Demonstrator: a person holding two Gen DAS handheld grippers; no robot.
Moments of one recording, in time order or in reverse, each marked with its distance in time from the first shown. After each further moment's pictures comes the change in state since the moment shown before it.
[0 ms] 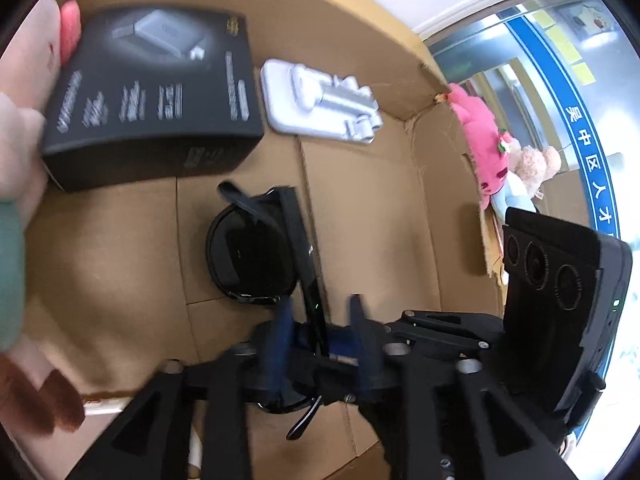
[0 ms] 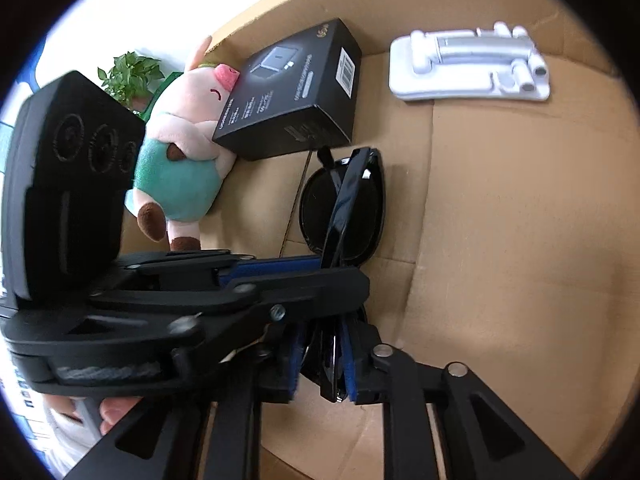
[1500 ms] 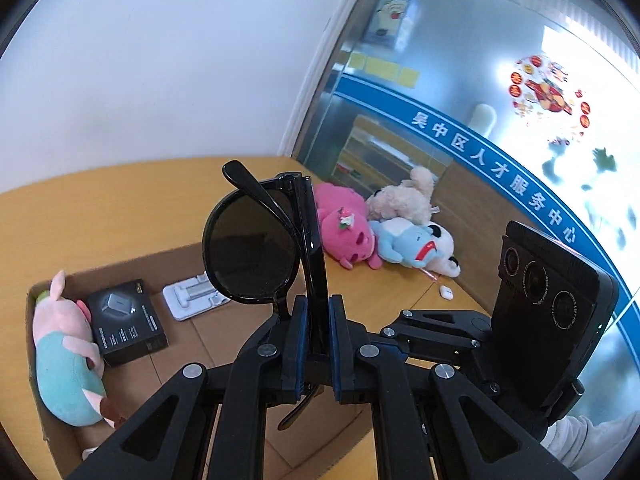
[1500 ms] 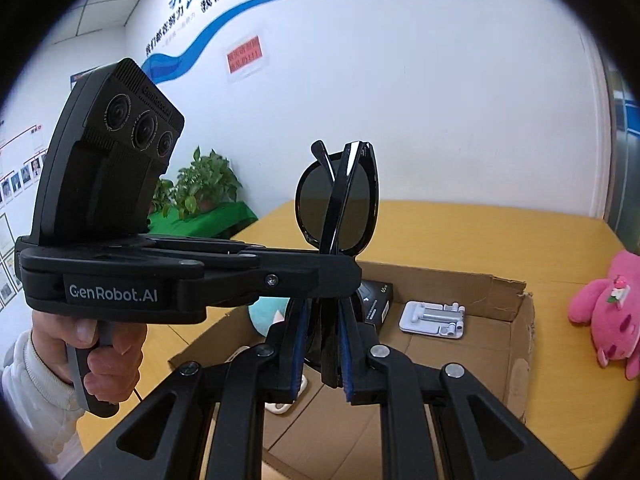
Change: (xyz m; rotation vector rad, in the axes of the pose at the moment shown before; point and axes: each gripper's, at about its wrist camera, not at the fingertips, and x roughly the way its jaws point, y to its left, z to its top) left arm -0.156 -0.170 -0.057 0.487 -0.439 -0.025; right arm -0.209 0.089 -0.046 -0.425 -0.706 -0.091
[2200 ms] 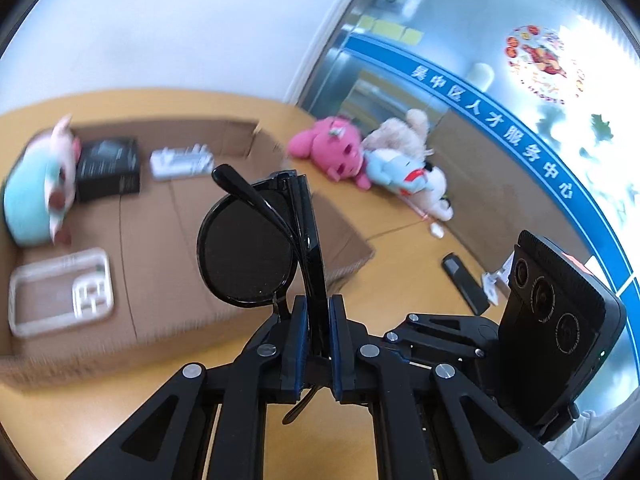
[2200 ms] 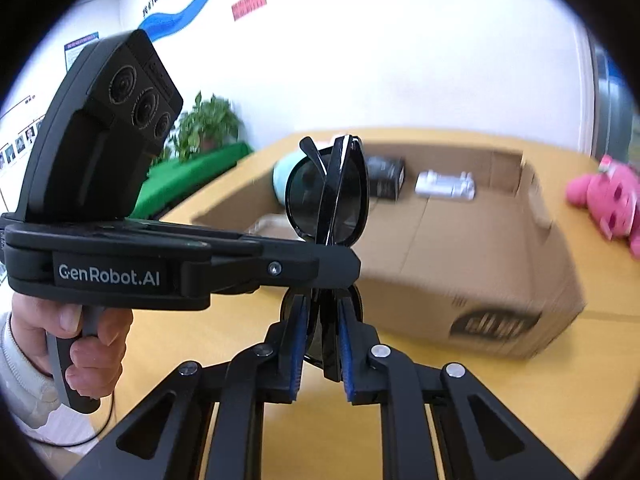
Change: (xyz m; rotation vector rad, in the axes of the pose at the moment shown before) left arm -0.012 -0.056 -0.169 -0.053 0.048 -0.002; right arm -0.046 0.058 -0.165 0.006 0.105 -0.047
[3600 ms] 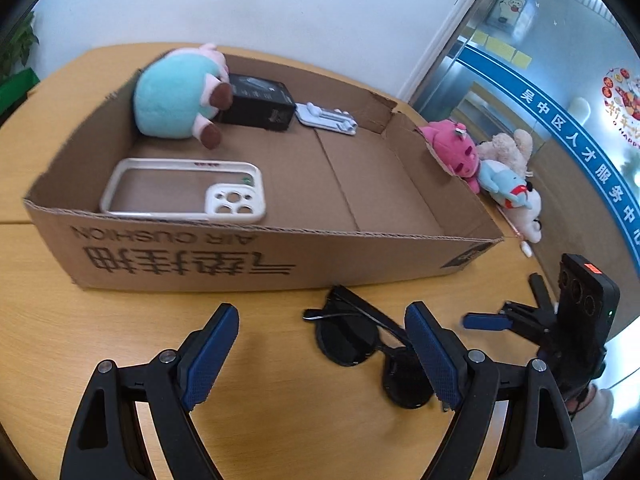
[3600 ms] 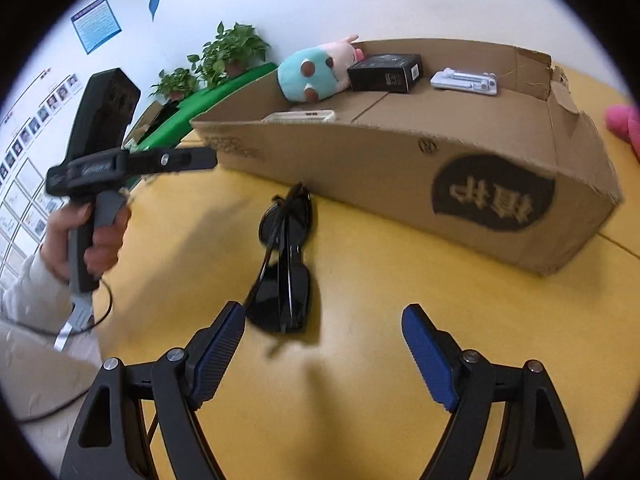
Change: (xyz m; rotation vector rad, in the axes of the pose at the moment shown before) left arm -0.013 0.097 -0.081 -0.253 0.026 0.243; right arm 0.044 -0.056 -0.049 -0.013 0.318 0.196
